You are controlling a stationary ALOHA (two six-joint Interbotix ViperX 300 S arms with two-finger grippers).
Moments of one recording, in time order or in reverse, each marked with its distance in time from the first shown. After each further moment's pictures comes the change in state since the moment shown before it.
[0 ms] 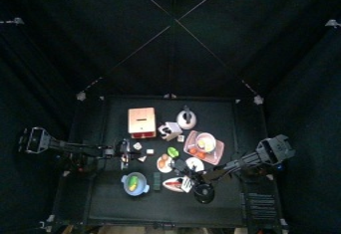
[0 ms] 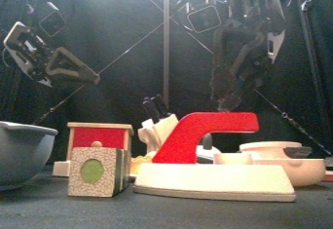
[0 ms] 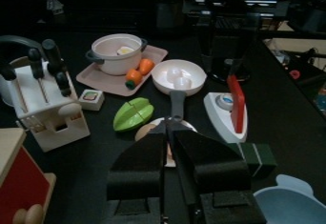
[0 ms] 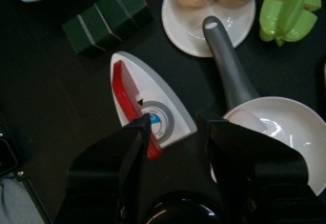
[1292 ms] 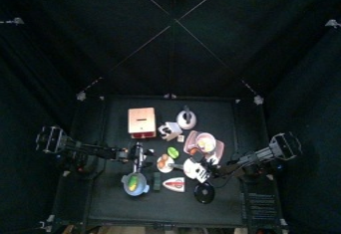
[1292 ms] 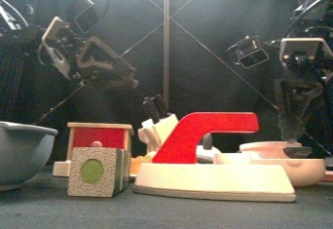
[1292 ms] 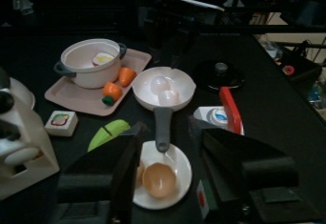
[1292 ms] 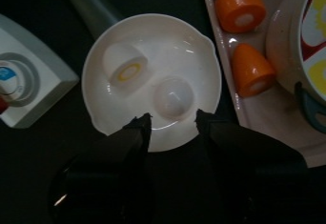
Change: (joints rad) left arm -0.054 0.356 -0.311 0.018 0.002 0.000; right arm -0.064 -0.172 0.321 -0.071 -0.011 0.133
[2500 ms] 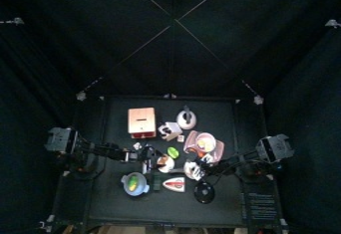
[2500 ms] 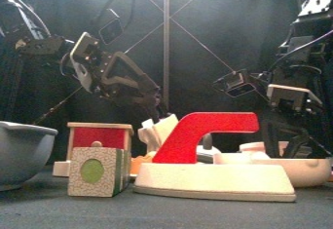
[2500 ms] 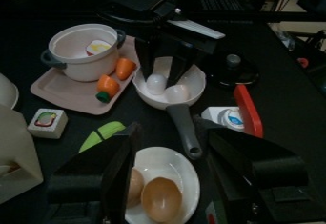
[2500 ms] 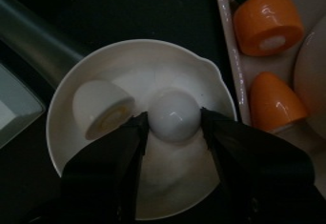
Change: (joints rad) left arm 0.005 0.083 -0.031 -0.020 0.000 -0.002; right arm -0.055 0.201 -0.038 -0.051 -0.084 -0.005
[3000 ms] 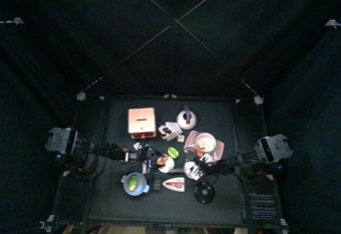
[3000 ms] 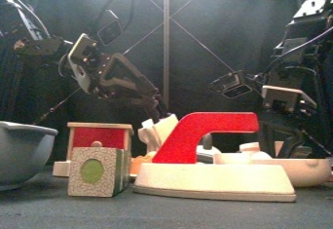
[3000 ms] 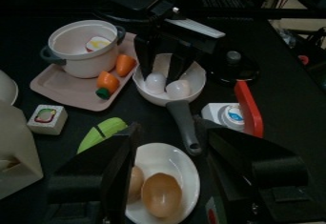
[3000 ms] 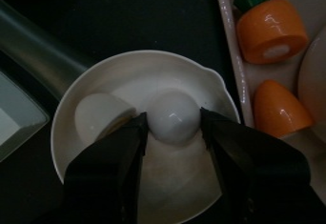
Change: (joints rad) left arm 0.002 0.002 0.002 0.000 0.000 0.000; right arm -0.012 0.009 -0.012 -0.002 -0.002 0.000
